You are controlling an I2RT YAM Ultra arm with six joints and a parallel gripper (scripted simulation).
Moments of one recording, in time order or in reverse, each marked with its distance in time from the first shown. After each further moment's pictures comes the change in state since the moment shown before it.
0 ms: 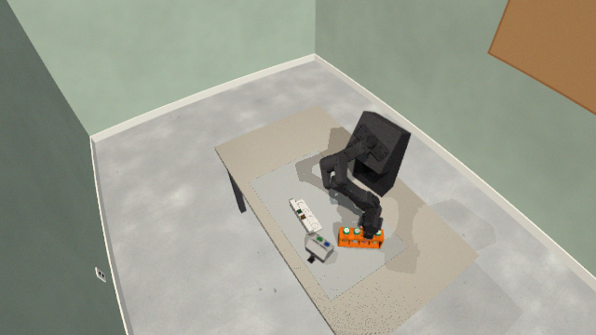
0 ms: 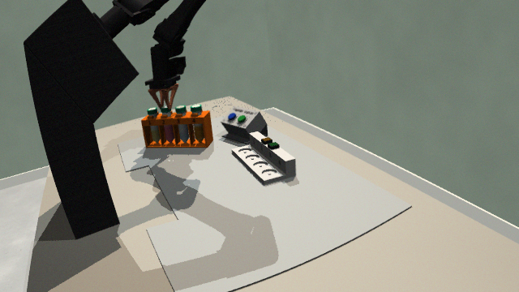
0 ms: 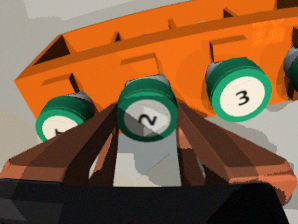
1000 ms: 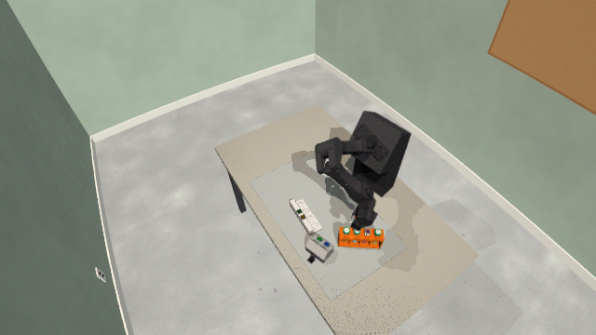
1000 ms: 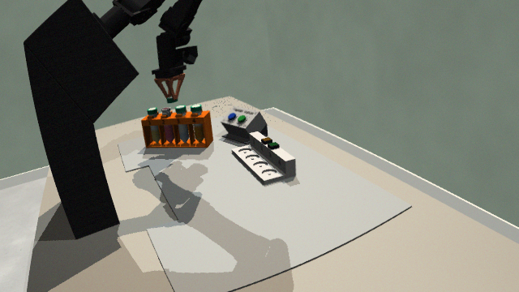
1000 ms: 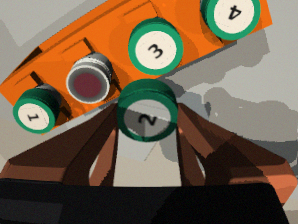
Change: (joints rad) arm -0.018 -0.222 -0.112 -0.116 0.009 0.248
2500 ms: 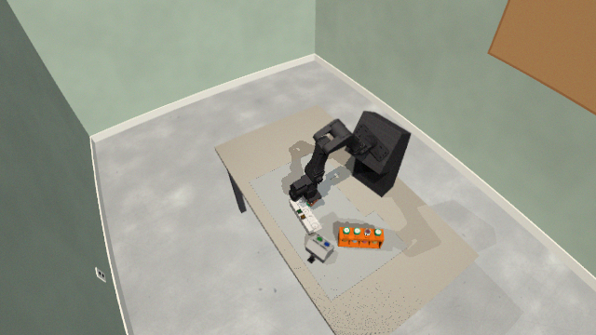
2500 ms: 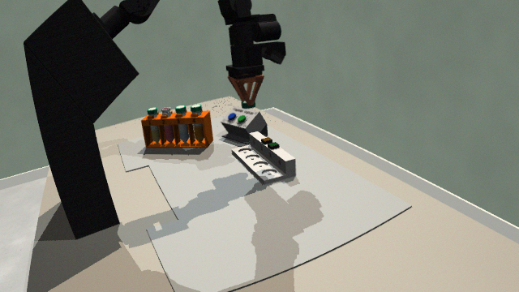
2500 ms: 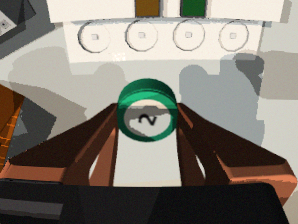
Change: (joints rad) arm -1.098 -0.306 0.066 -0.183 -0.909 -0.163
